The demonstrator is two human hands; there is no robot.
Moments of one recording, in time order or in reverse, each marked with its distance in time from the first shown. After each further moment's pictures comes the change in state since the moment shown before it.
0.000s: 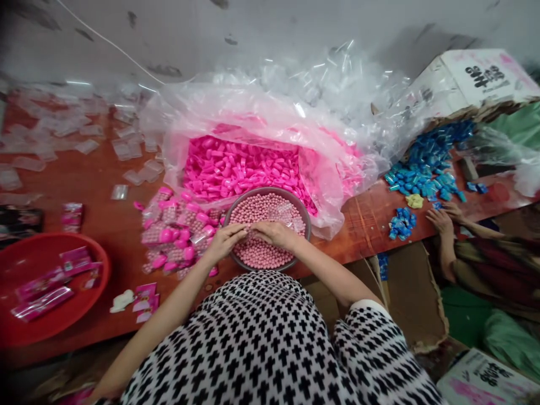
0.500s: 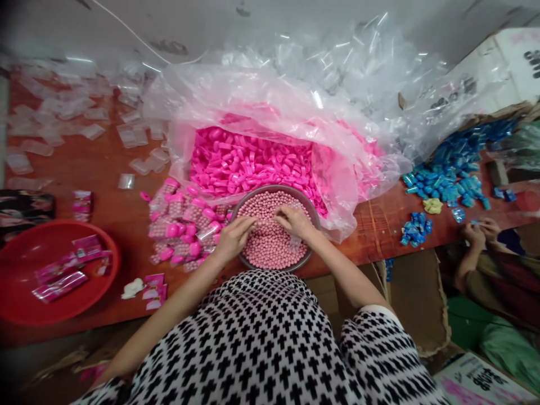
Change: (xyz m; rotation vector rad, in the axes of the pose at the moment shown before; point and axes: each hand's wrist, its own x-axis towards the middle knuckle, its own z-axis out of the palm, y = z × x) left_hand 0.009 0.005 0.004 0.342 0.133 0.194; right_hand 0.004 0.030 -0.024 0.087 0.125 0.339
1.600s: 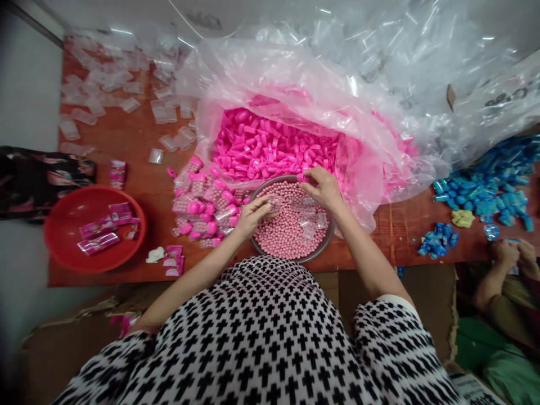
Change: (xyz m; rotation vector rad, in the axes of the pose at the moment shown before) left_hand 0.016 0.017 0.011 -0.980 0.092 -0.549; right_hand 0.052 0.006 -0.056 -0.179 0.095 0.053
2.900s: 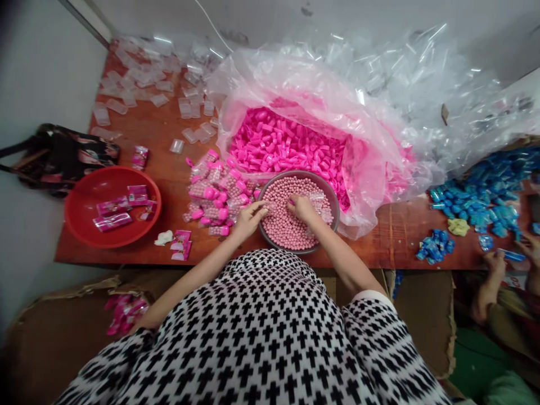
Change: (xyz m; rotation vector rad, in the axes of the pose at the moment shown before) left_hand -0.049 -0.025 -0.035 0.563 0.171 0.284; right_hand -0.043 -0.034 0.092 -0.356 -0.451 0.099
